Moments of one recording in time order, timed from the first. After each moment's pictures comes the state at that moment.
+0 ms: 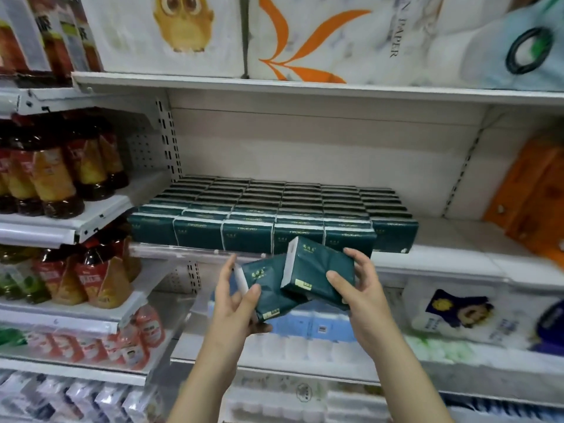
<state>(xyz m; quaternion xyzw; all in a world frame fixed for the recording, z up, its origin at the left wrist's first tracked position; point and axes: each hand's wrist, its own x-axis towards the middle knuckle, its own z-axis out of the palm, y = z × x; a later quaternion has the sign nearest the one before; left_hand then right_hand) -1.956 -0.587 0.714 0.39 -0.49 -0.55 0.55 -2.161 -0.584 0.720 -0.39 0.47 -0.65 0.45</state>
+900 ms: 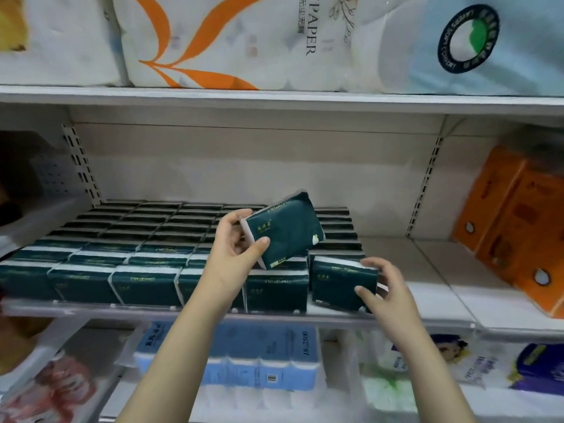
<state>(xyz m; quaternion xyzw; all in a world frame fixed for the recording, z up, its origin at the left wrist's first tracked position) -2.133 -0.732 0.786 0.34 -0.59 -0.50 0.54 -2.385 -0.662 0.723 -0.53 0.63 -0.53 0.21</state>
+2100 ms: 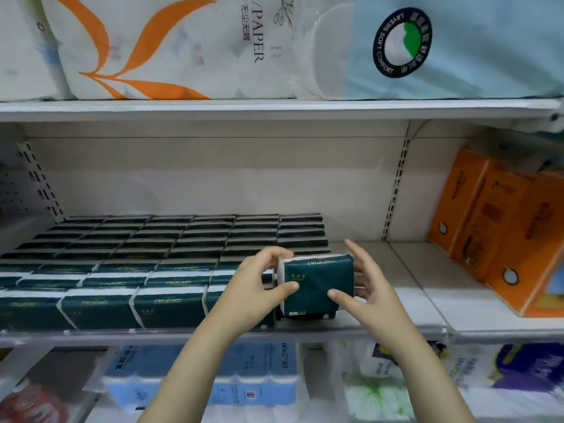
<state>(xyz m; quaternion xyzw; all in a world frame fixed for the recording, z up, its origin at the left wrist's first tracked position) -2.205 -0.726 0.775 0.40 -0.78 -0.33 0.35 -2.418 -0.654 0.746 -0.58 0.57 -0.53 0.26</state>
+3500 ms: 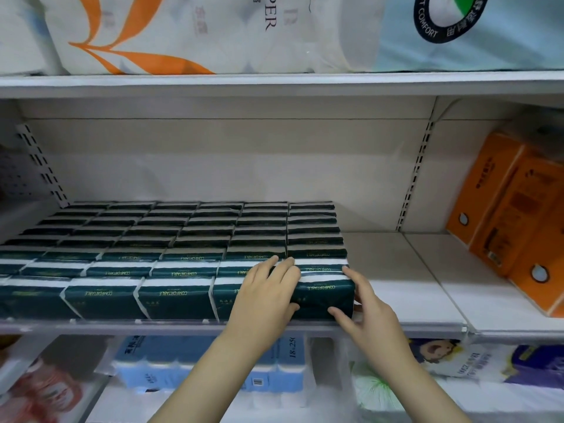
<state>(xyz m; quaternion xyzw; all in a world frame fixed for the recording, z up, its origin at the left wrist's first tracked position) -2.214 -0.734 0.731 0.41 -0.89 0.09 0.16 -2.407 -0.667 0.687 -0.61 0.68 -0.40 0.12</state>
